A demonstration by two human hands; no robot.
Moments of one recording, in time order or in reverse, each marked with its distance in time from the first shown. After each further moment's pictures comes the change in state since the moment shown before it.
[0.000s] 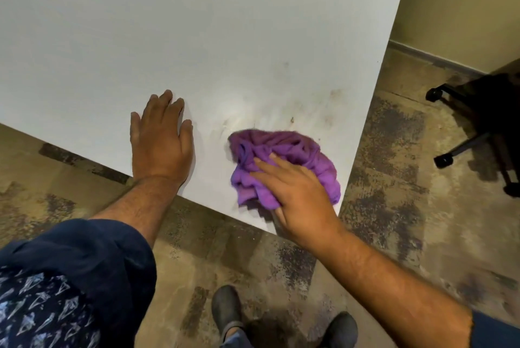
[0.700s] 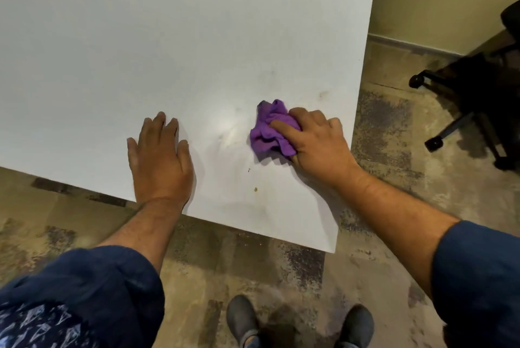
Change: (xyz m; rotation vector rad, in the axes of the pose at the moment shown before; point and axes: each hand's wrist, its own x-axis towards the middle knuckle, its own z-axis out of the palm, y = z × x) left_hand -0.001 -0.001 -0.001 0.030 -0.015 0.020; right_hand 0.067 0.067 -0.032 -0.501 0.189 0.063
